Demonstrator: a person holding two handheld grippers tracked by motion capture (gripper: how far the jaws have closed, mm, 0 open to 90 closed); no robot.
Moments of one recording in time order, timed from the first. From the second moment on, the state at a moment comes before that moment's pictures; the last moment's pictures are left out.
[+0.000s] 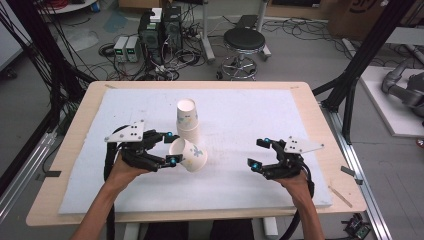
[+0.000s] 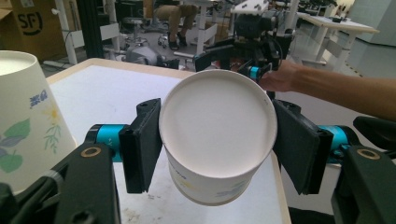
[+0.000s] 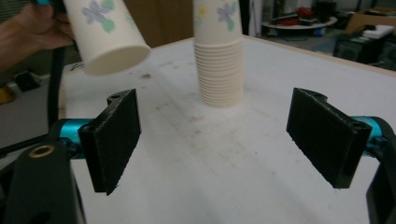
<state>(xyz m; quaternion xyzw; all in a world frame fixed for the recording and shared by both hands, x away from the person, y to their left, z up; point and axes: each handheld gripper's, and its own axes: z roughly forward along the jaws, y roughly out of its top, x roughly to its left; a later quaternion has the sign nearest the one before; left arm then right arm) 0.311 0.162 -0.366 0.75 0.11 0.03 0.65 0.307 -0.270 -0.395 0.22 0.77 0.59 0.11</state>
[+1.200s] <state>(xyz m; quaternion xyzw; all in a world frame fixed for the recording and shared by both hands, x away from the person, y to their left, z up) 0.303 0.141 -0.362 0.75 0.09 0.03 0.65 0.320 -0.152 -0.355 0.05 0.83 0.56 0.00</state>
